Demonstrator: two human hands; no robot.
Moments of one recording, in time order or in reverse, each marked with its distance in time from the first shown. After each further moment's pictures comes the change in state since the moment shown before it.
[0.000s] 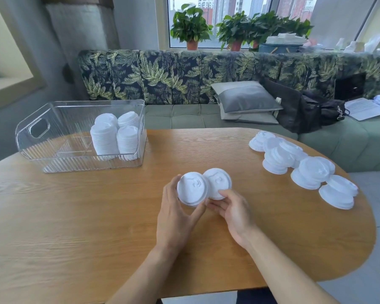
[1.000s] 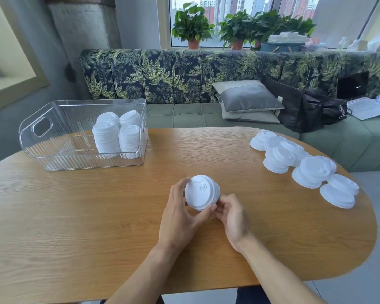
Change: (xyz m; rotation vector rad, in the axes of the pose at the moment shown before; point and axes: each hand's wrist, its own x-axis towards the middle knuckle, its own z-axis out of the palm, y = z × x) left_hand -0.004 0.000 -0.001 0.025 -0.119 0.017; right_hand -0.010 0.016 0.002 -0.170 -0.093 -0.070
